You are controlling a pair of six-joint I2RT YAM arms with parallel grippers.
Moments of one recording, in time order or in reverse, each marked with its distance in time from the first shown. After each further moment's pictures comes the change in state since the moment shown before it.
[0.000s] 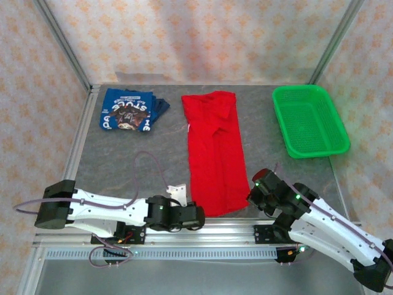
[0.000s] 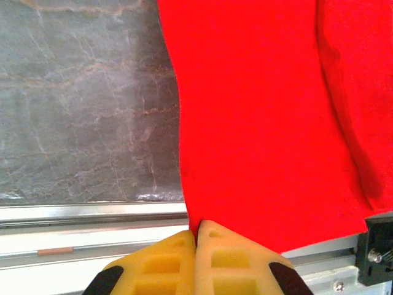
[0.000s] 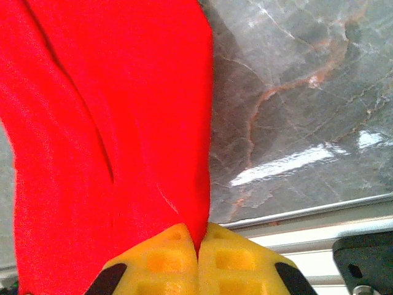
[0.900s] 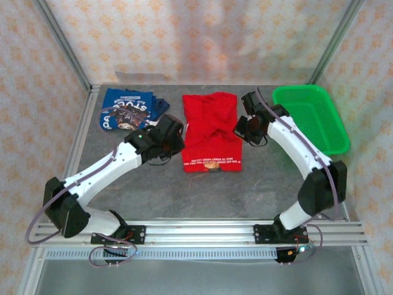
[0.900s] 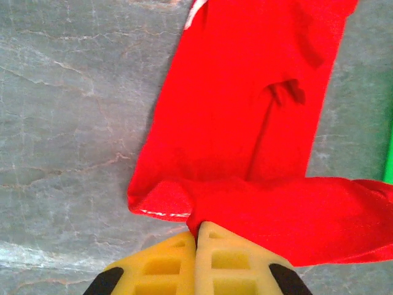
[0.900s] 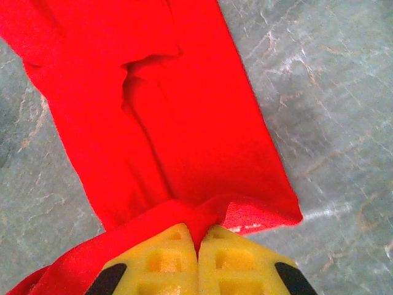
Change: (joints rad) left arm 0.844 0.130 0.412 -0.086 0.286 0.567; right arm -0.439 0.945 0.828 0.066 -0.047 -0.507
